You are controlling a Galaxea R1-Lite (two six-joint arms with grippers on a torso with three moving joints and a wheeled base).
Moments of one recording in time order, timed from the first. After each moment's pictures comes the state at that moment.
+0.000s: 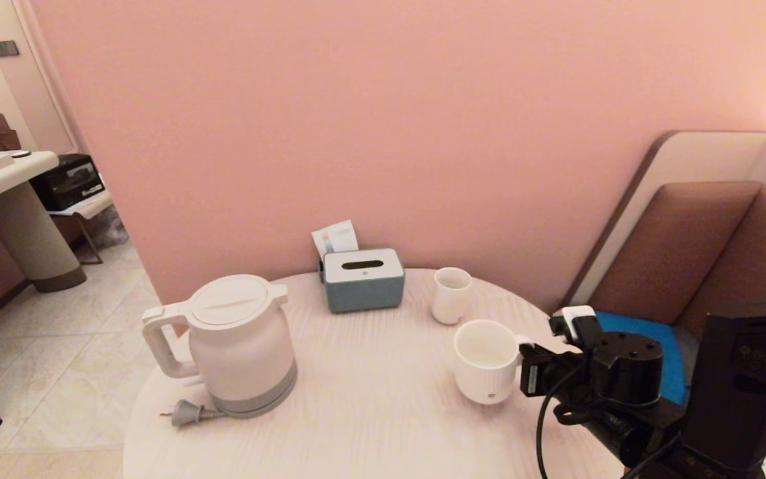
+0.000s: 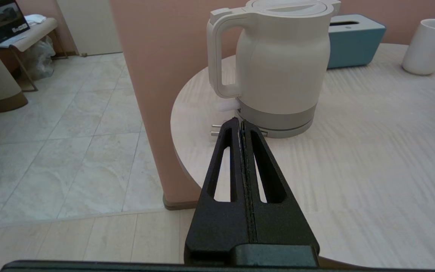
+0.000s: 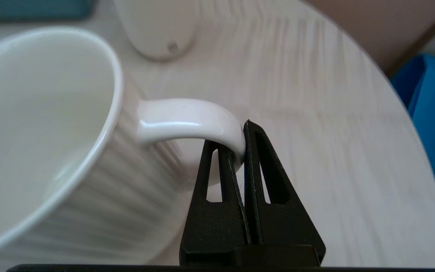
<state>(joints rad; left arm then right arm) -0.01 0.00 0.00 -0.04 -0.01 0.01 0.36 2.15 -0.31 -1.52 -0.25 0.10</state>
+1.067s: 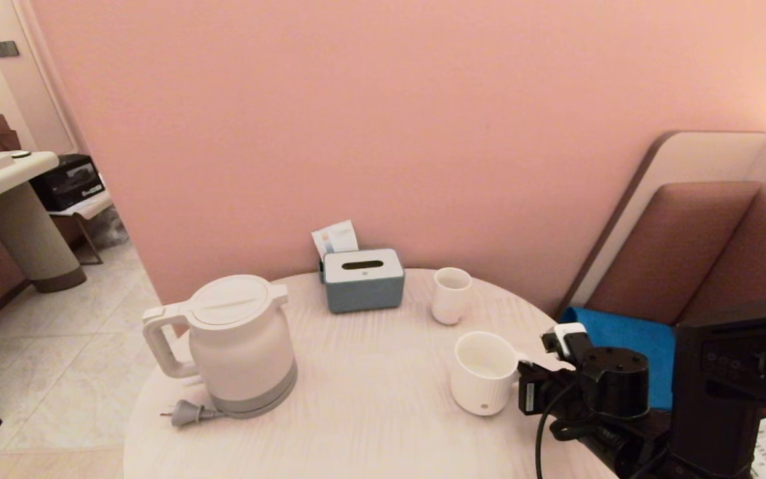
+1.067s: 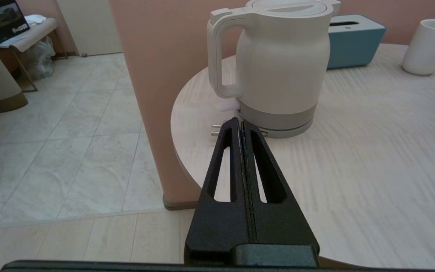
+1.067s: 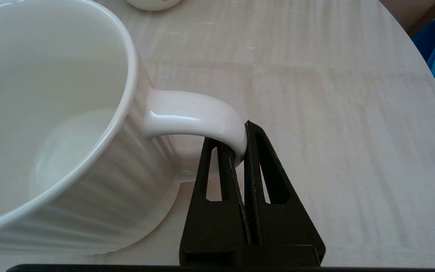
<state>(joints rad) -0.01 0.00 0.00 -0.04 -0.01 0.01 0.37 2.21 -0.29 -1.52 -0.25 0.10</state>
